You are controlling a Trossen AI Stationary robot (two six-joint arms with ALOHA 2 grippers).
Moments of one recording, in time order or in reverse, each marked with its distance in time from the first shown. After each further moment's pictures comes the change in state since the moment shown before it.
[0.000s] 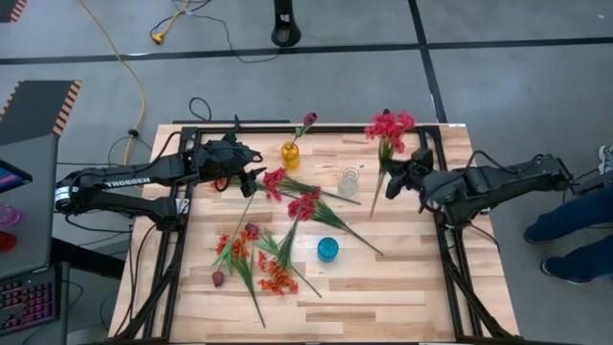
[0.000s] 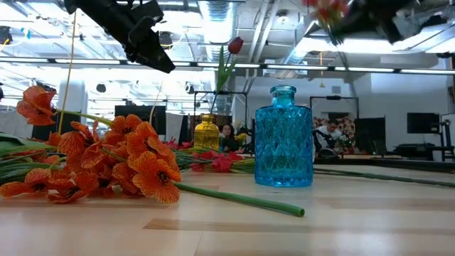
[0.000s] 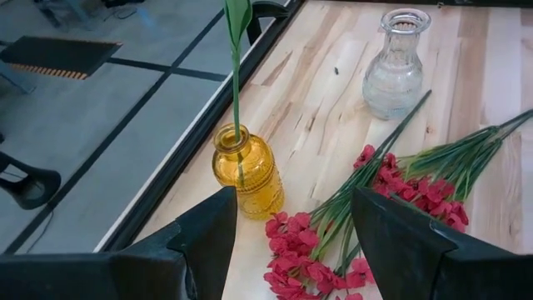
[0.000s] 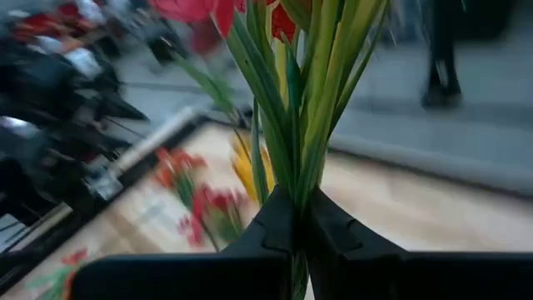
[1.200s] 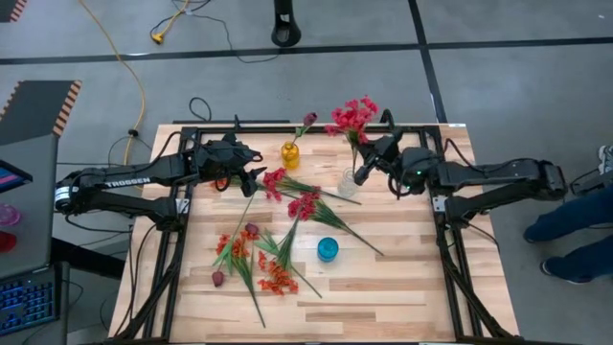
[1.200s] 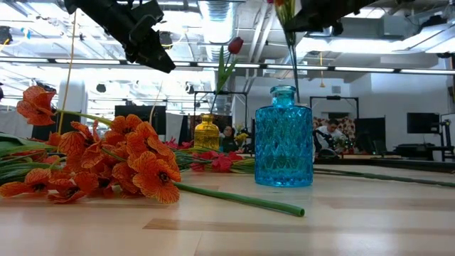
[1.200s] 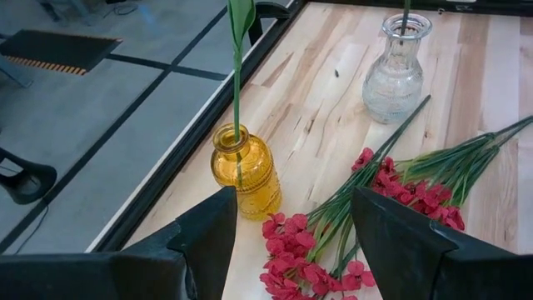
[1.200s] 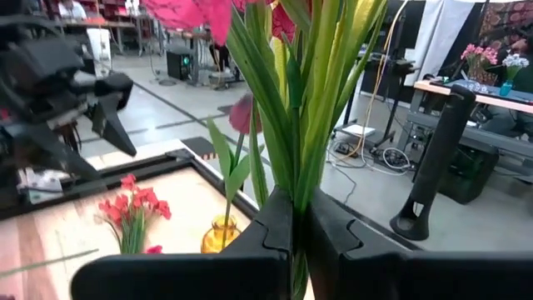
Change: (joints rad) left arm 0.000 0.000 0.000 0.002 0.000 -0.024; right arm -0.282 0.278 0.000 0.577 -0.249 -0.677
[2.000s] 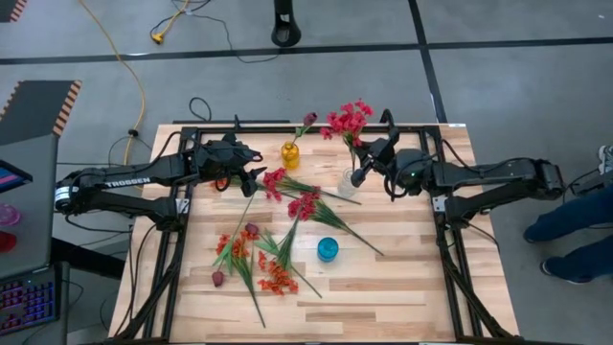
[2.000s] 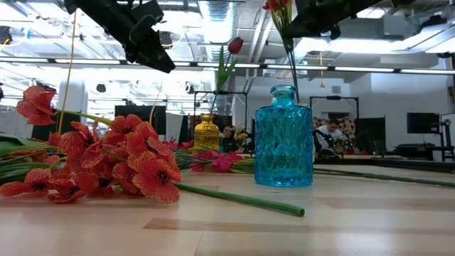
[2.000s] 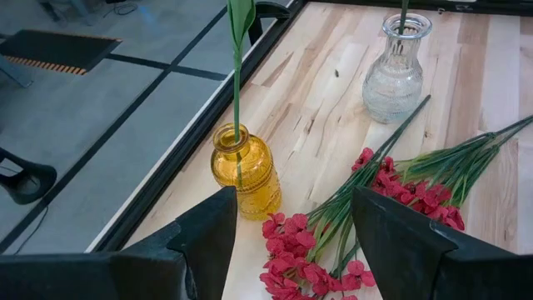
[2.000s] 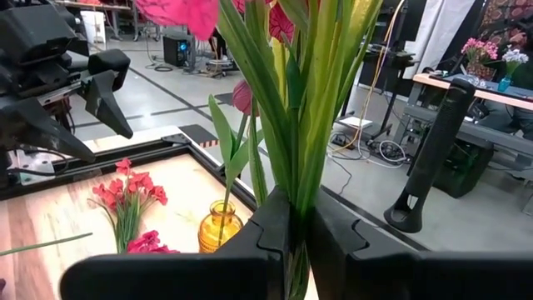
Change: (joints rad) left arm 0.000 0.000 0.000 0.000 0.000 0.000; right arm 0.000 0.028 0.000 -0.007 0.010 0.000
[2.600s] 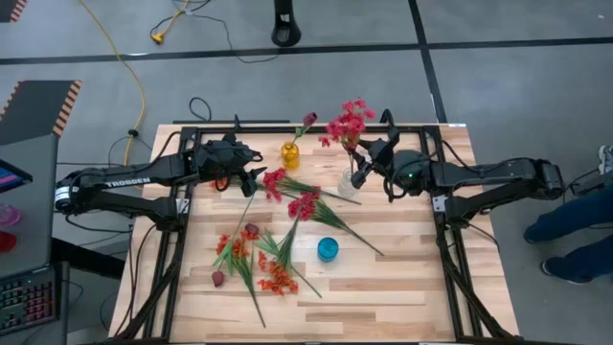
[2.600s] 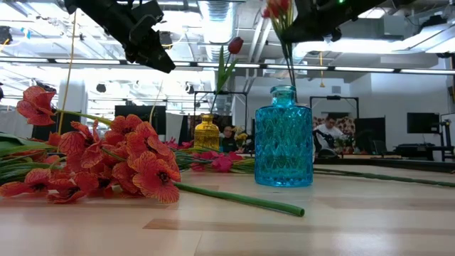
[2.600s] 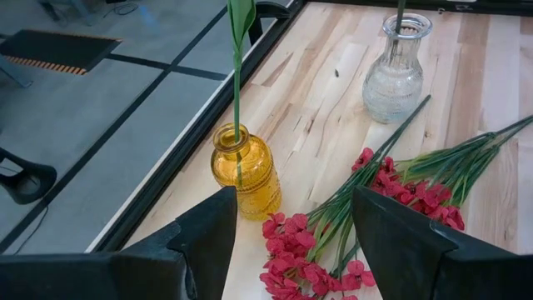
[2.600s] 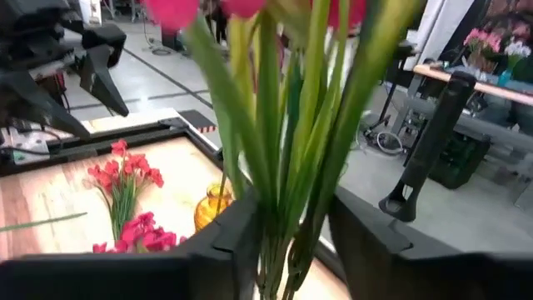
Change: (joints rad) left arm 0.000 0.000 0.000 0.000 0.000 0.000; right arm 0.000 -0.001 0.000 -0.069 0.002 0.023
